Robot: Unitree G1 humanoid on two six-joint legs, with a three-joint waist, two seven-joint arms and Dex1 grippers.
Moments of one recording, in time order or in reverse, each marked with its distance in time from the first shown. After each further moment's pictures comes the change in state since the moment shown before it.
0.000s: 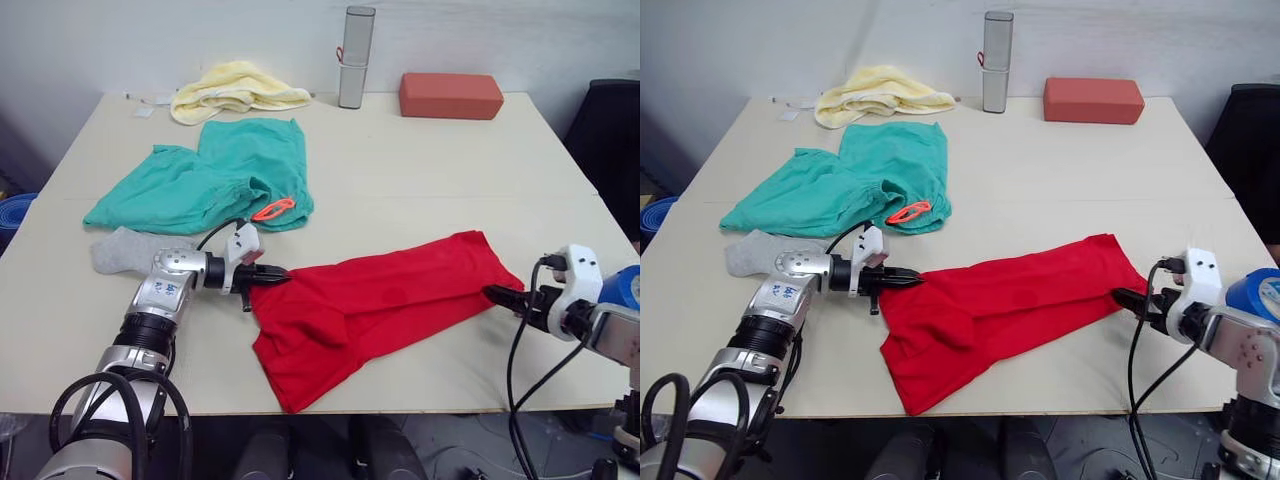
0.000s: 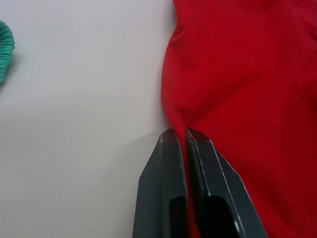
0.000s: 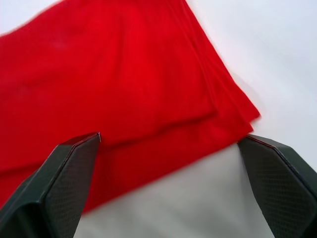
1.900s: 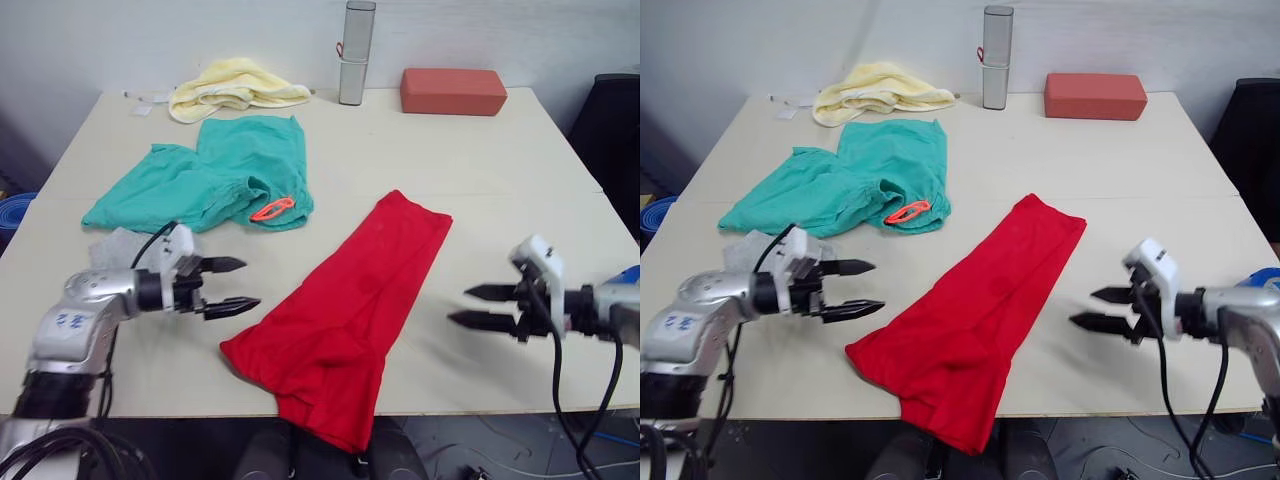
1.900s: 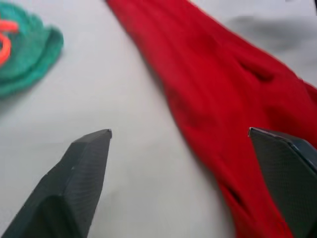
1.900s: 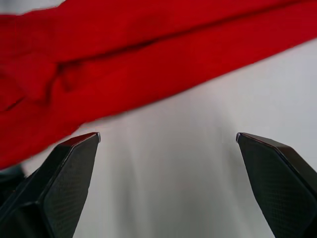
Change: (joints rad) left arm 0.243 0.179 0.137 -0.516 -0.298 0.297 0.065; right arm 0.167 -0.321 0.260 -0.226 0.165 -0.138 0.596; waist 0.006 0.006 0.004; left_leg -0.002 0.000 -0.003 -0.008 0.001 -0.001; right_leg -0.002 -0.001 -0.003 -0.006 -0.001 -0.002
